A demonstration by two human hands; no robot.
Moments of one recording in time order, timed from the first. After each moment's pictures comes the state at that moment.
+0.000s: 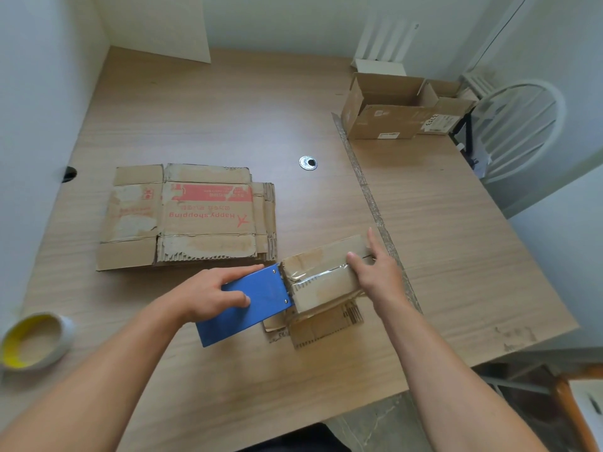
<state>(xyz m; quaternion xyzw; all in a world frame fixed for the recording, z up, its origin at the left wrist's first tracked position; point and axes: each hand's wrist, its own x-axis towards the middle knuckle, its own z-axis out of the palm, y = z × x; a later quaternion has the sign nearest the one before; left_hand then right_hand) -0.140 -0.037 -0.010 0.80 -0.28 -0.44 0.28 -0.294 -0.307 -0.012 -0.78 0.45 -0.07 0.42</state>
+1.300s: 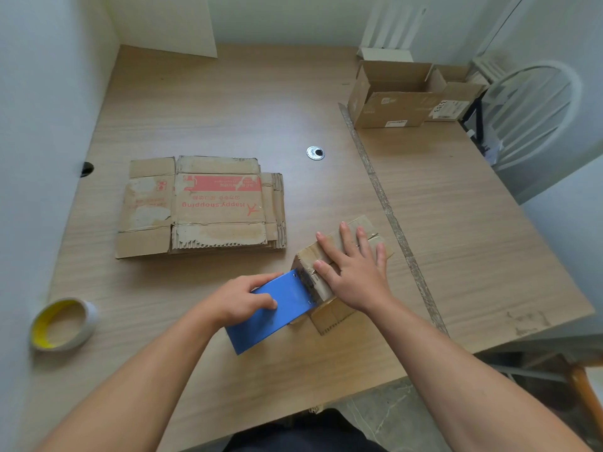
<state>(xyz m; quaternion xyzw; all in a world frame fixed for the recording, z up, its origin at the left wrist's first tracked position) -0.188 -0.045 -0.012 0.79 -0.21 -0.48 0.31 -0.297 -0.260 -0.016 -0.95 0.24 0.12 0.15</state>
